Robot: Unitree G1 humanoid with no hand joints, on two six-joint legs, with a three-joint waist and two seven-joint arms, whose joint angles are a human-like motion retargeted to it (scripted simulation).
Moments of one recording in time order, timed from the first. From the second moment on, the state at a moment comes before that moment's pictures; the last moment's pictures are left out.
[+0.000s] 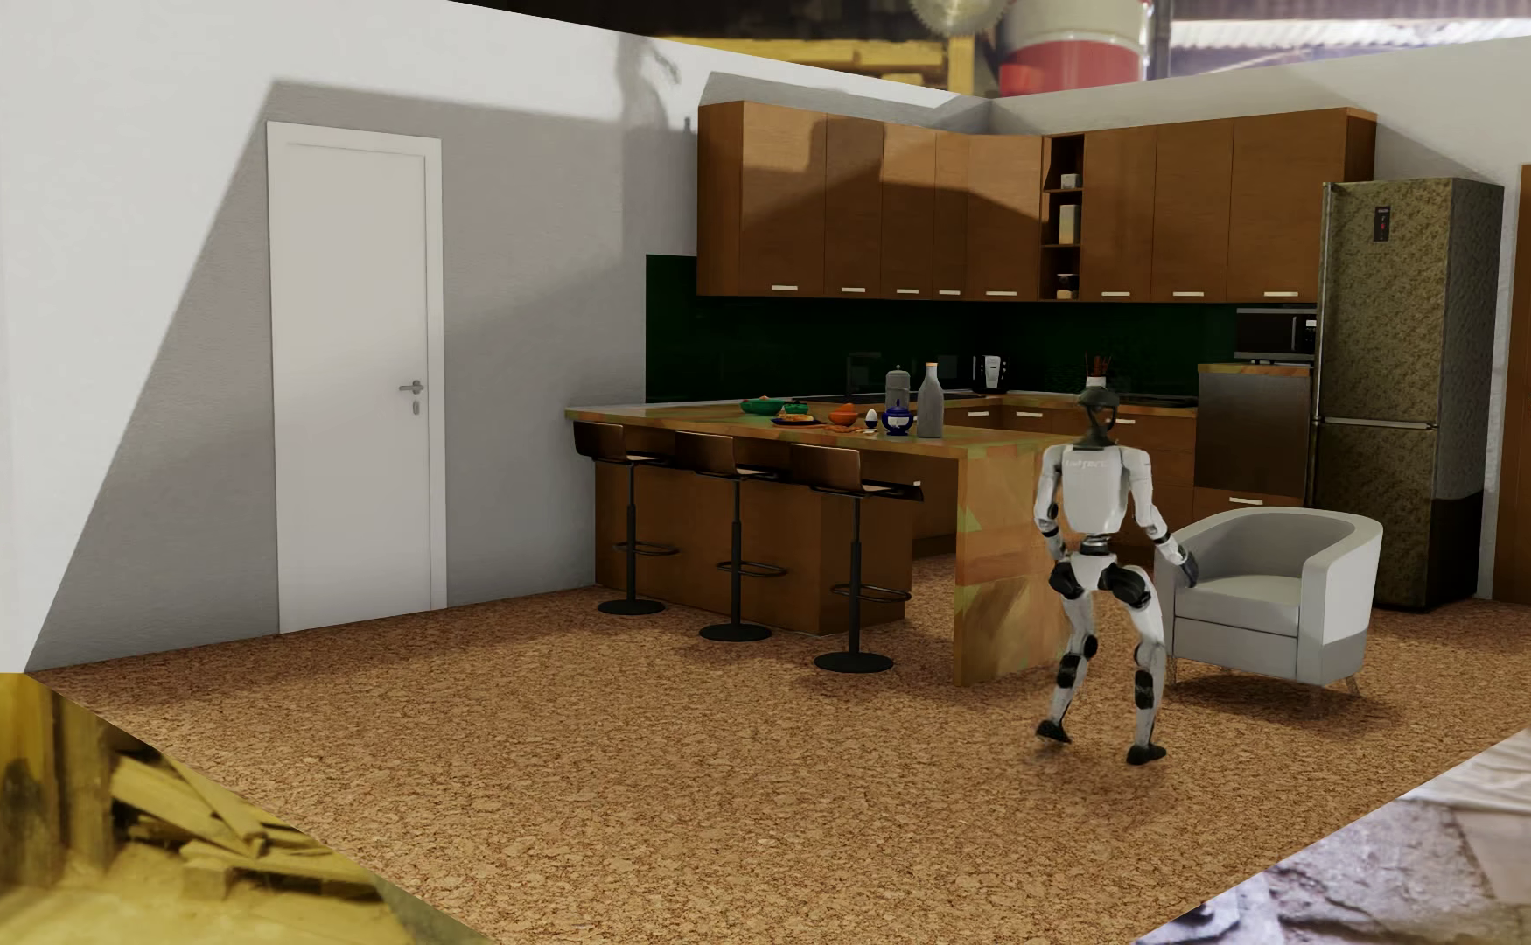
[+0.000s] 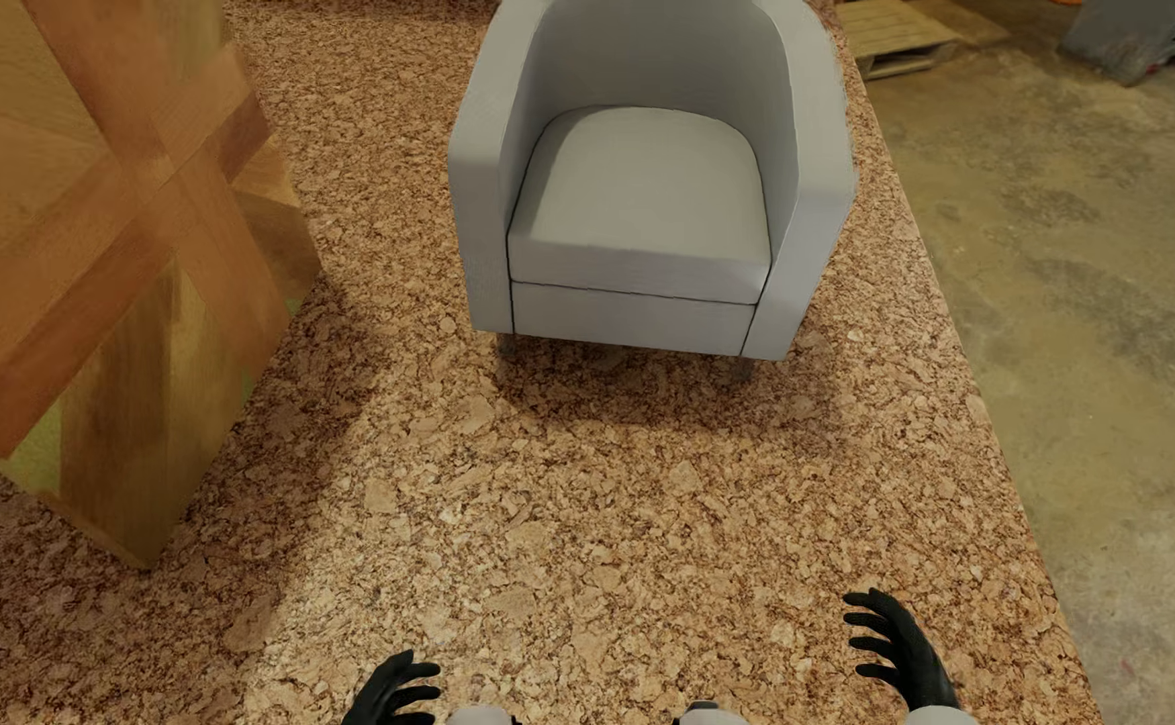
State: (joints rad) body -0.55 -0.55 0.01 0.05 -0.05 -0.02 -0.01 -0.02 0.06 1.19 0.79 0.19 0.12 -0.28 -0.23 0.17 -0.24 0.04 0.05 -0.08 0.00 0.60 0.63 -0.05 0.00 0.06 -0.13 -0.05 -0.10
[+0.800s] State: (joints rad) body -0.49 -0.52 0.03 0.08 -0.03 0.03 0.01 0.04 0.08 0.87 1.13 0.17 0.10 -0.42 -0.30 0.20 -0.16 -0.04 0.09 -0.09 0.07 0.67 0.63 0.03 0.01 0.12 0.01 -0.03 -0.06
